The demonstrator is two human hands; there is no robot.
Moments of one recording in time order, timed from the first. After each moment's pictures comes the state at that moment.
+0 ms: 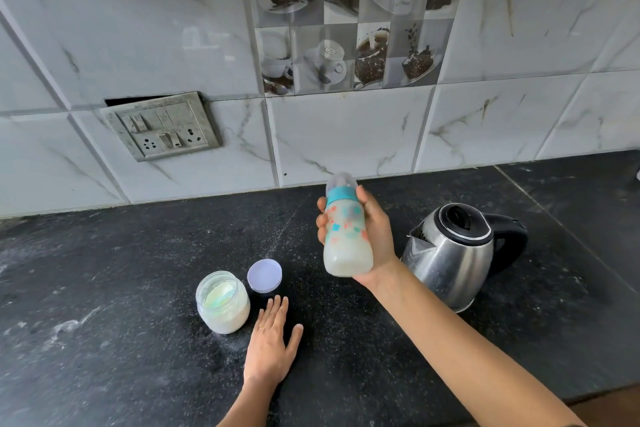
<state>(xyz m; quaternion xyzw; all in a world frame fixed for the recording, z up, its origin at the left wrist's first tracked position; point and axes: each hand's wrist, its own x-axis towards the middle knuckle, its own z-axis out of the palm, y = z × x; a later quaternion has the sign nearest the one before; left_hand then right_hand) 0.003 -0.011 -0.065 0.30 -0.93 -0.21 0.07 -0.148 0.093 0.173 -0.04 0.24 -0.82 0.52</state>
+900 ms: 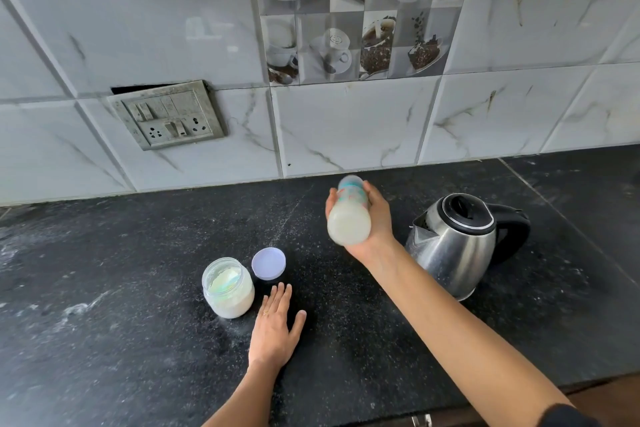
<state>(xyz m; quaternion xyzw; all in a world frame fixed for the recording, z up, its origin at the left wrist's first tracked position) 0.003 -0.009 -0.064 0.31 -0.93 -0.21 0.07 -0.156 0.083 0.163 0.10 0.20 -0.84 0.49</state>
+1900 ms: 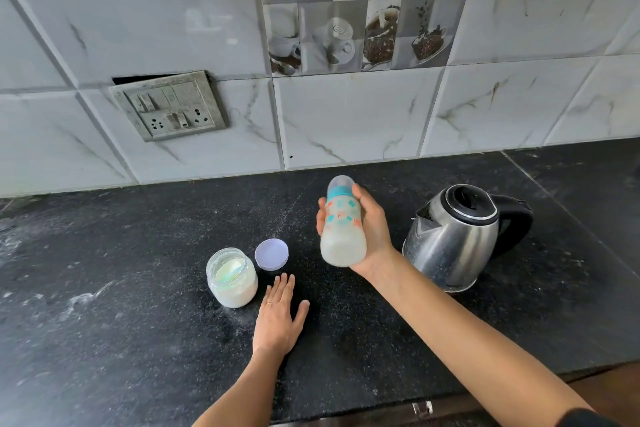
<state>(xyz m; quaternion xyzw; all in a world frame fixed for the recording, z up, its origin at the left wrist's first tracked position) 0.004 -0.009 -0.063 0.30 -0.93 -0.20 0.08 -0.131 0.089 0.156 0.06 0.27 -0.82 0.51</state>
